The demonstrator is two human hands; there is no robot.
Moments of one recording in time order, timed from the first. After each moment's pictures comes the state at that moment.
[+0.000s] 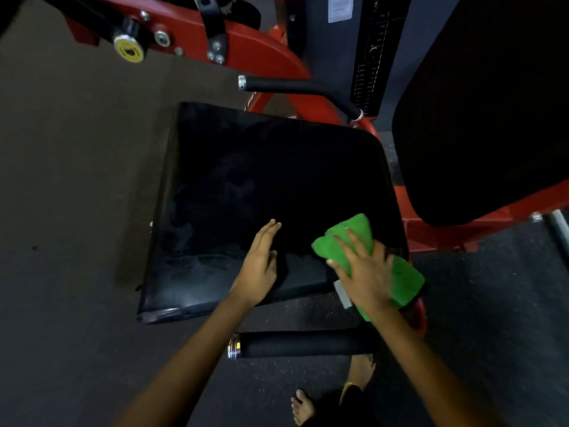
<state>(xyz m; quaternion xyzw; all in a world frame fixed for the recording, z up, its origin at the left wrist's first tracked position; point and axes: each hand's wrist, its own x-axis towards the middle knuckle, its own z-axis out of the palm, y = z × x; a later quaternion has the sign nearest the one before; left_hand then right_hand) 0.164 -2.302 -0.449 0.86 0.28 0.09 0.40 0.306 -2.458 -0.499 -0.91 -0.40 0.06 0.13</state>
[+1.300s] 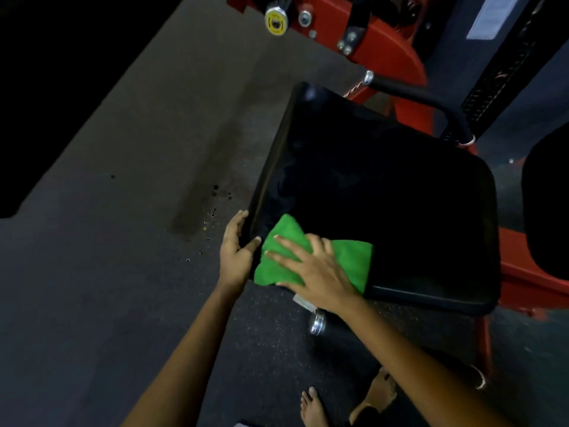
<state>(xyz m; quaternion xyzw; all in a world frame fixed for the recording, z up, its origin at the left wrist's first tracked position) 0.018 -2.239 -0.423 0.61 0.54 0.33 0.48 0.164 -2.329 -0.444 -0.63 -0.76 0.06 0.14</state>
